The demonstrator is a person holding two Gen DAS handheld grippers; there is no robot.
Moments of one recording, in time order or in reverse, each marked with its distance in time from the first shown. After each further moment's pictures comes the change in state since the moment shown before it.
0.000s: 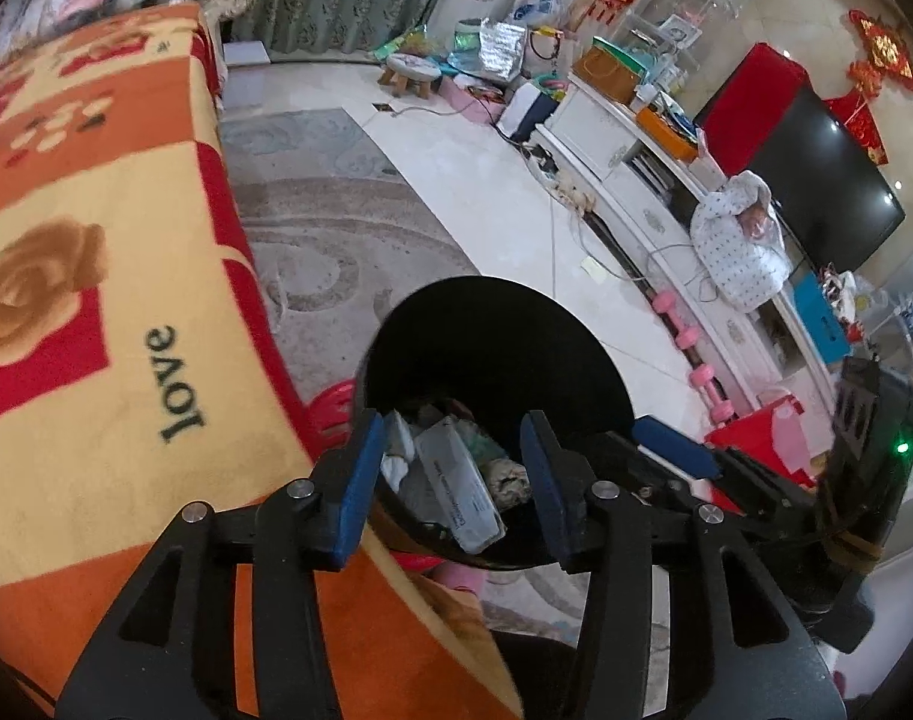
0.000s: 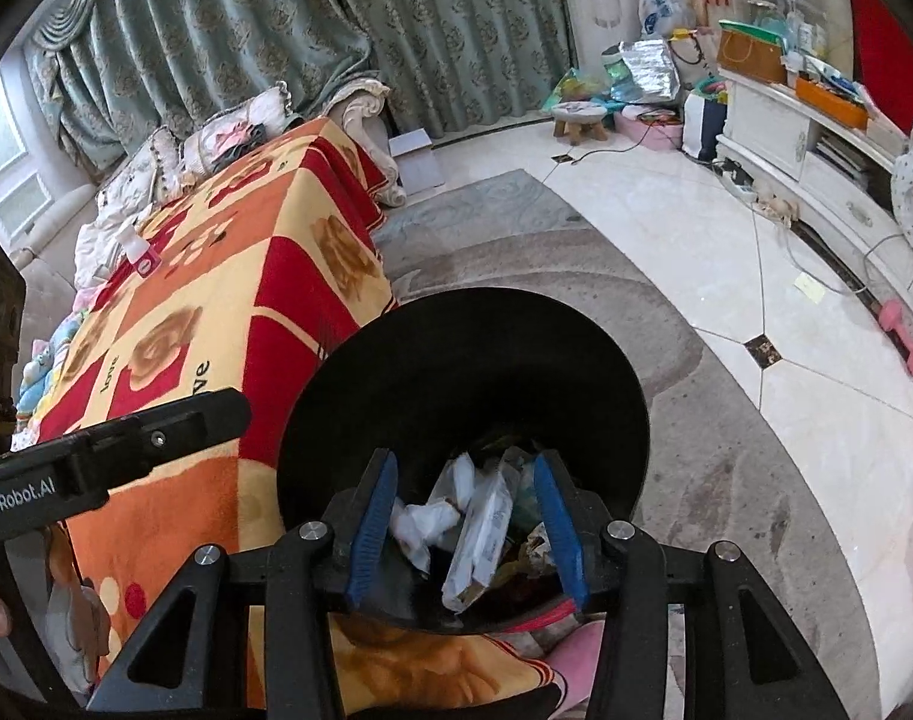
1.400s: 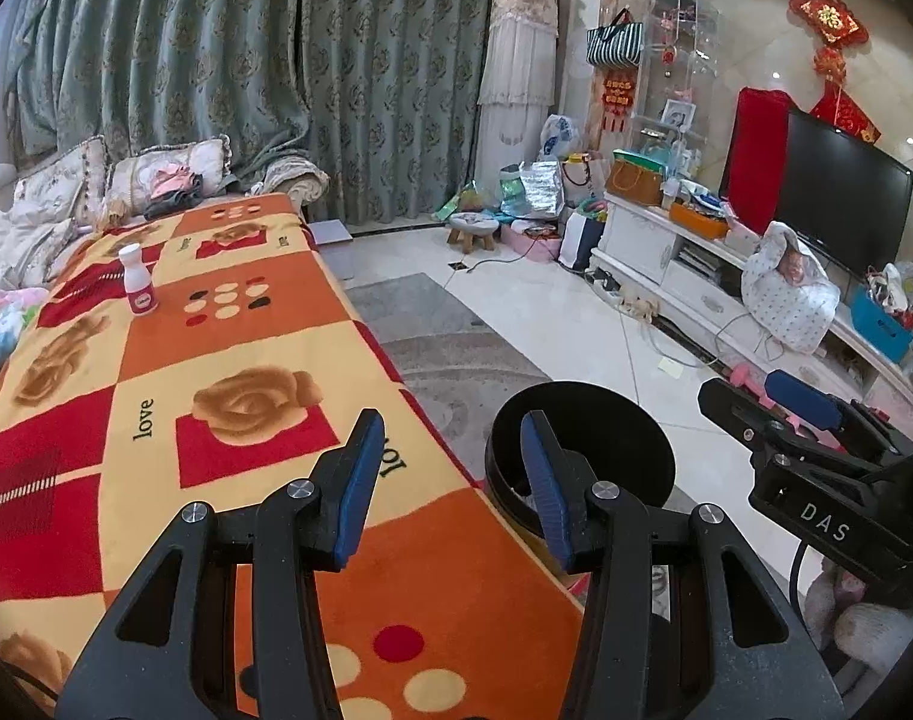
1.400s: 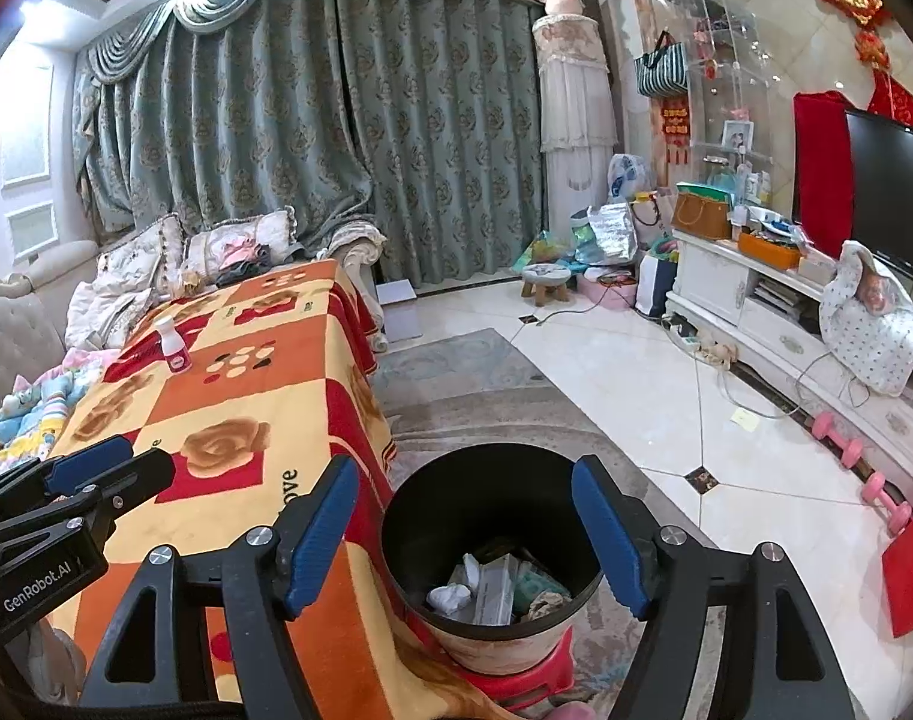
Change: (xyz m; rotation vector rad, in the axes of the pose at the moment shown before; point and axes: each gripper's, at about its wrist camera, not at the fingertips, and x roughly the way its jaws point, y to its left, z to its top) left arm -0.148 -0.008 -0.065 0.162 -0.391 0.252; right arm -0.118 0.086 -0.017 -0.072 -0.382 -0.137
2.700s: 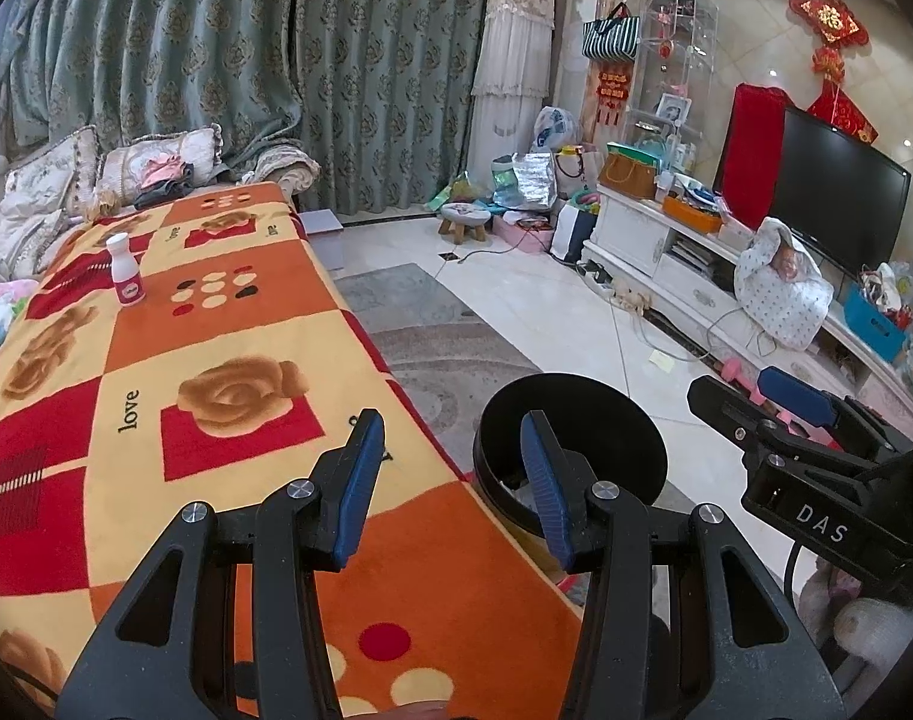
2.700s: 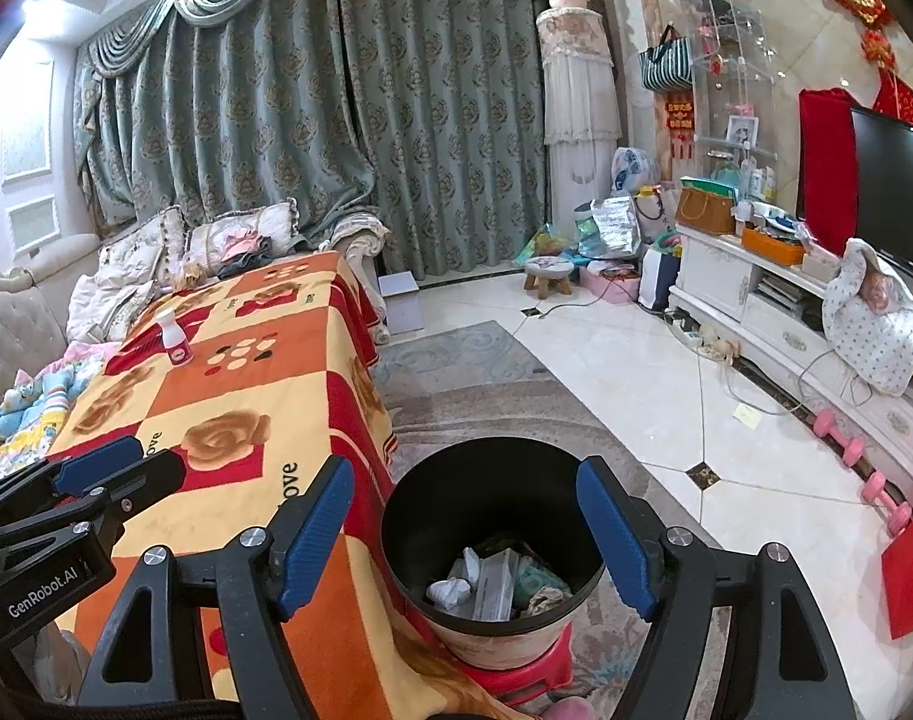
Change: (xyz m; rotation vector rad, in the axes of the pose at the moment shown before) left arm 0.008 -0.003 -0.001 -0.011 0.027 -0.025; right arm 0.000 0.001 -0.001 -0.008 0.020 0.005
